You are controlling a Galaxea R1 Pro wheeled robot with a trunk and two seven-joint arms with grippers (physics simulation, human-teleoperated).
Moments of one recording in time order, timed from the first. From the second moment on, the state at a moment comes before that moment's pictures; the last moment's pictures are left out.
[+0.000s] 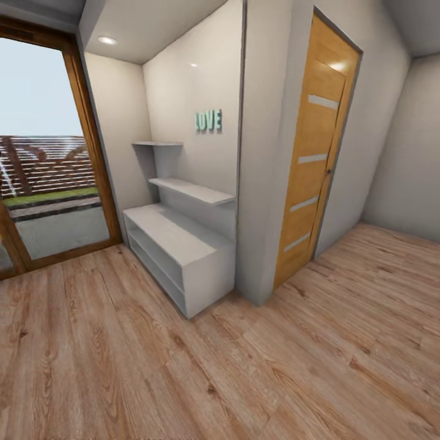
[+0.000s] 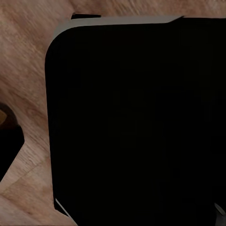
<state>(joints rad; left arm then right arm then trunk) 0.01 -0.02 0.01 -0.07 0.02 -0.03 -0.01 -0.05 0.01 0.00 -0.05 -0.01 0.03 0.00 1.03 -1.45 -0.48</state>
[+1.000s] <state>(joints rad) 0.00 -0.02 0.01 -0.10 0.02 -0.03 -0.01 -0.05 0.01 0.00 -0.05 0.00 0.02 0.00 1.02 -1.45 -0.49</state>
